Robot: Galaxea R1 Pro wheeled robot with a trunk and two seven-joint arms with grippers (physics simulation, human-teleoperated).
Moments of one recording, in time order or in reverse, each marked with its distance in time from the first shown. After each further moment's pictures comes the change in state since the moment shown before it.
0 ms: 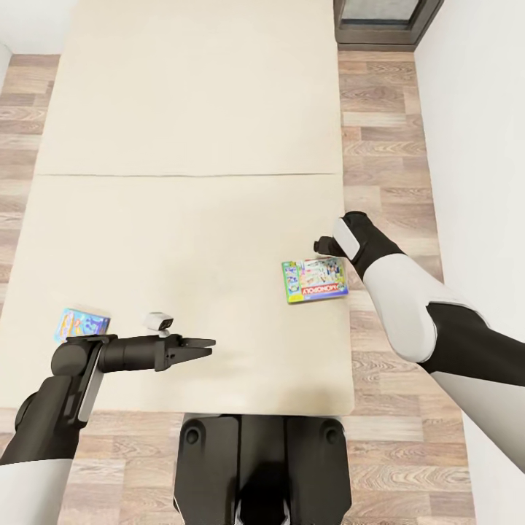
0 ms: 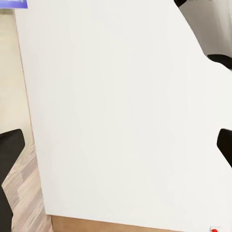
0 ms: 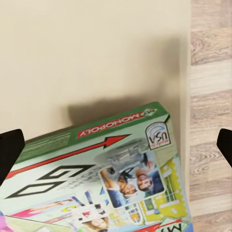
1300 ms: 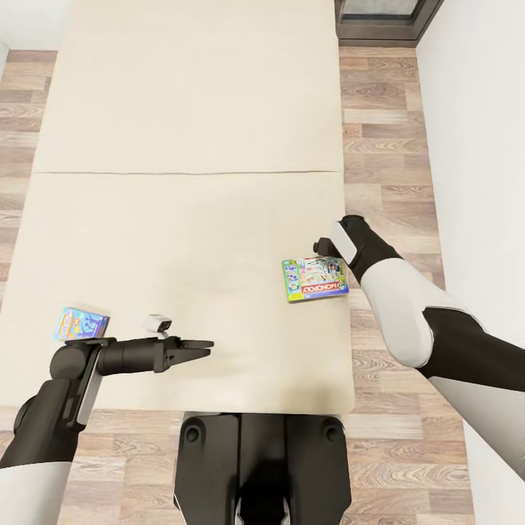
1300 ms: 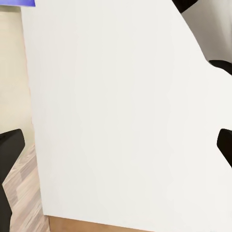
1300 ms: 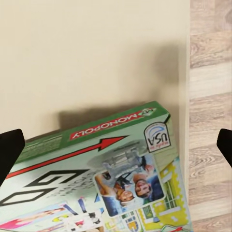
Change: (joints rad) left arm 0.012 -0.002 0.016 0.011 0.001 -0.006 0.005; right arm 0.021 0.007 0.012 -0.015 0.012 -0.034 -0.014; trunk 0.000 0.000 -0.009
